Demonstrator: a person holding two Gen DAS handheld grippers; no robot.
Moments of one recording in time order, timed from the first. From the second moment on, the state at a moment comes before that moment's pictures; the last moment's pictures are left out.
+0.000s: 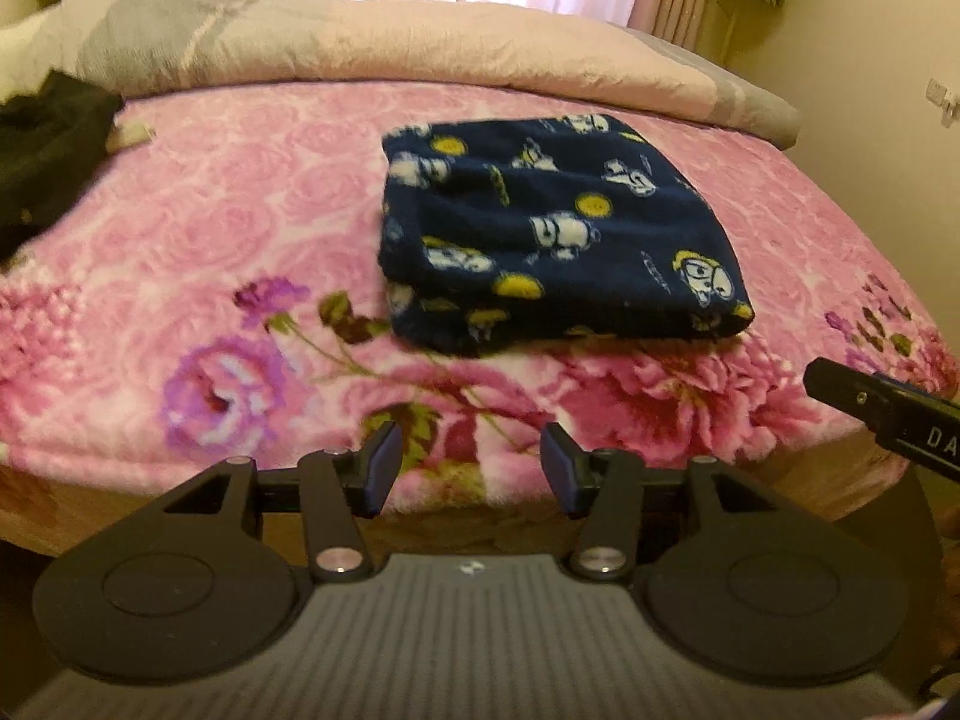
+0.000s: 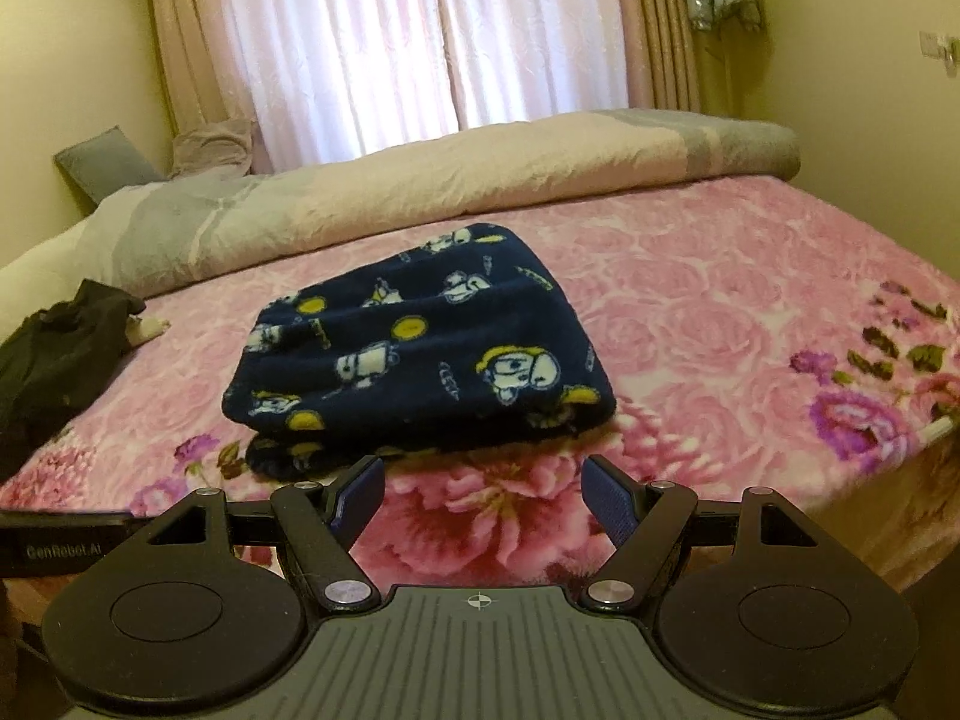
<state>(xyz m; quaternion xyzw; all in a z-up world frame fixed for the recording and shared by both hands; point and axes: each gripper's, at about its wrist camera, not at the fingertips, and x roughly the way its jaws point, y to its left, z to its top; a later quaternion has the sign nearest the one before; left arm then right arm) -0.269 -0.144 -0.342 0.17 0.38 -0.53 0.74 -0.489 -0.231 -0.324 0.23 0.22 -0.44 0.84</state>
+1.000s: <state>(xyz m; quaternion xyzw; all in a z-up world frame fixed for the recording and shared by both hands) -0.151 -0.376 -0.219 0.20 0.43 -0.55 0.69 -0.497 -0.433 -0.294 0.51 0.22 -0.43 0.71</state>
